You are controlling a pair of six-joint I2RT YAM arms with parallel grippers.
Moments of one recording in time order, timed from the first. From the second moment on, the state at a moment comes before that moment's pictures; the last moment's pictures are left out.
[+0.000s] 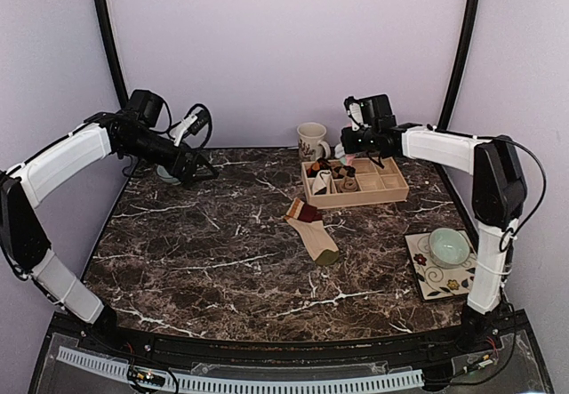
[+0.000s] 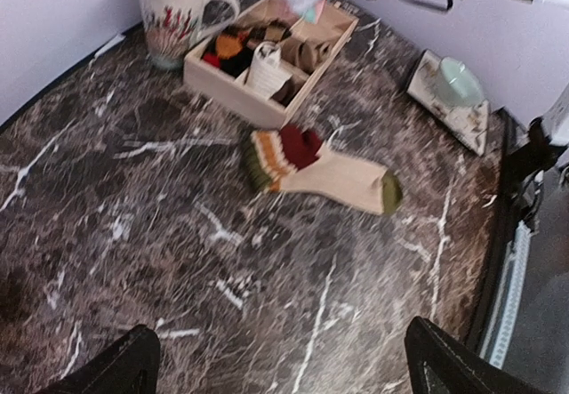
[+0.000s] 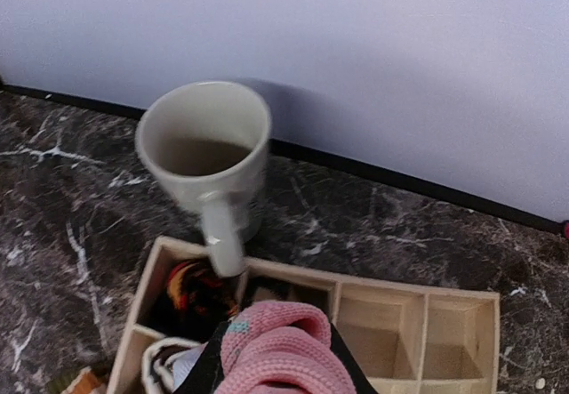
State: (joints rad) left arm -0.31 1.54 1.46 -0.76 0.67 0.26; right arm 0.49 1.92 1.54 -0.13 0.11 0.08
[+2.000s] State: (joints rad) left arm -0.29 1.56 1.48 -0.86 0.54 0.33; right arm 0.41 2.27 1.74 -0.22 0.25 0.08
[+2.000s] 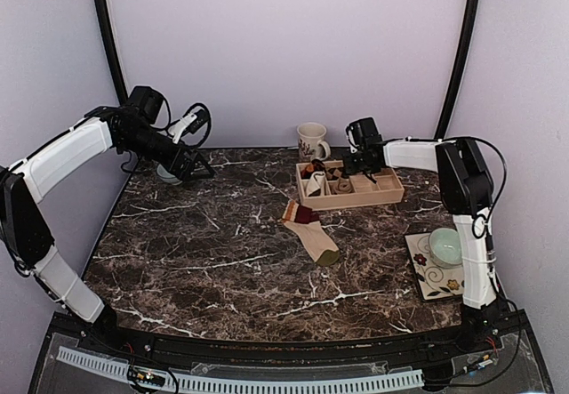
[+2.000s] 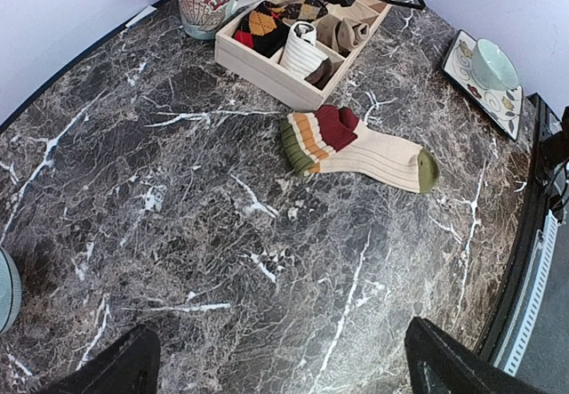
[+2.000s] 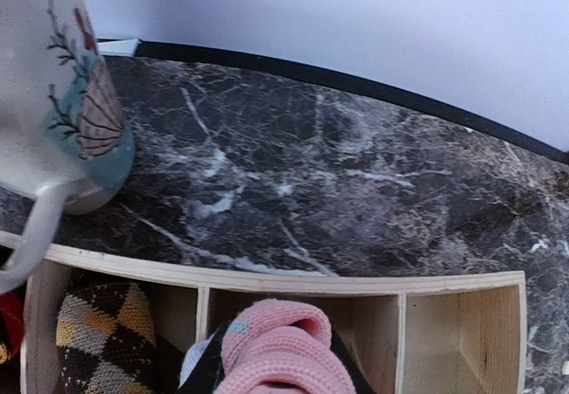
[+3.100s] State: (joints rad) left arm -0.29 1.61 1.34 -0.76 0.59 0.32; right arm 0.63 2.22 1.76 -0.28 0.22 0.34
